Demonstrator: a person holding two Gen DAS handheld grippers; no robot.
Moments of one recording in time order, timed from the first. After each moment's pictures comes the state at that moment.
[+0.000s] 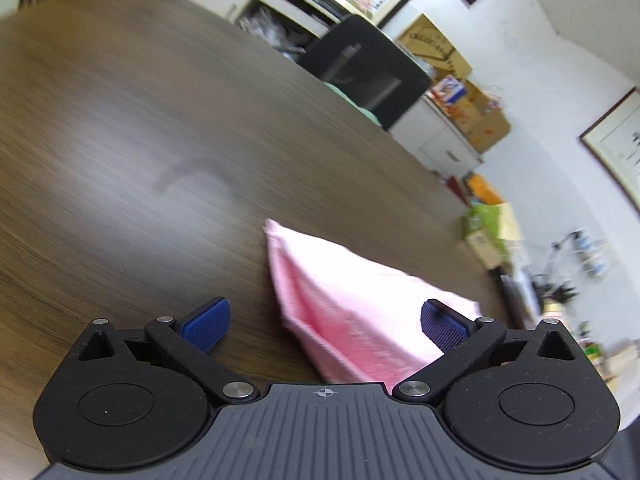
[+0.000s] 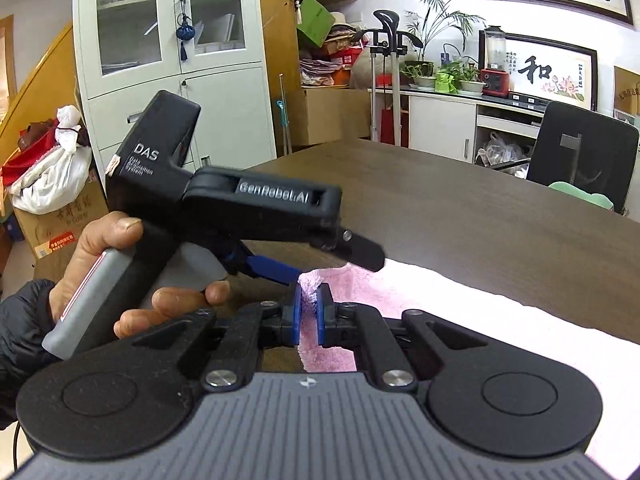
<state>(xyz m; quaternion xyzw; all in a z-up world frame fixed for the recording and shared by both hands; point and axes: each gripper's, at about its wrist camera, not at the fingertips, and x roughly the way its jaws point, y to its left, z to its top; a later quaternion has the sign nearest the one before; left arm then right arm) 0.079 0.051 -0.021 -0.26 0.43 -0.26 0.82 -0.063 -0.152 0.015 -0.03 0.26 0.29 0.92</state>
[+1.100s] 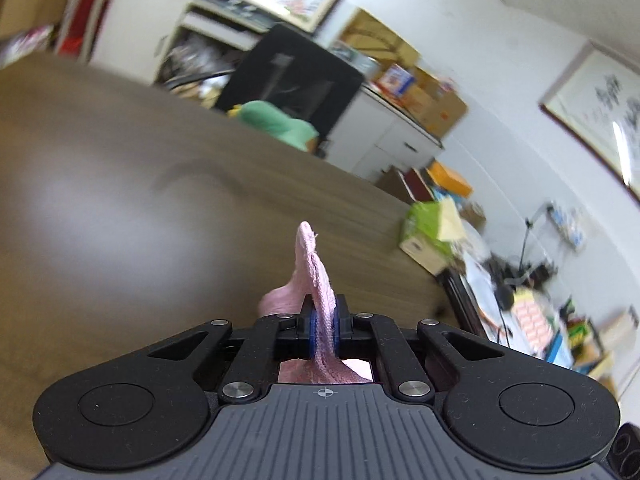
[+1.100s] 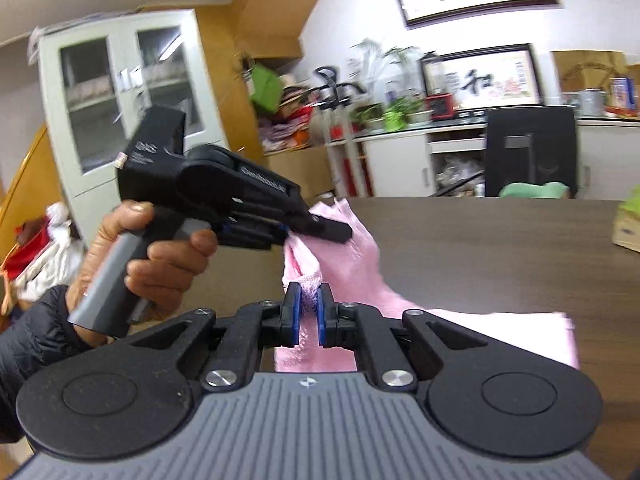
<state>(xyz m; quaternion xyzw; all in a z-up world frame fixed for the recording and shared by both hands) 0.076 -0.081 0.073 -0.15 0.39 -0.31 0.85 -0.114 -0.297 0.036 0.10 0.19 0.23 0.95</state>
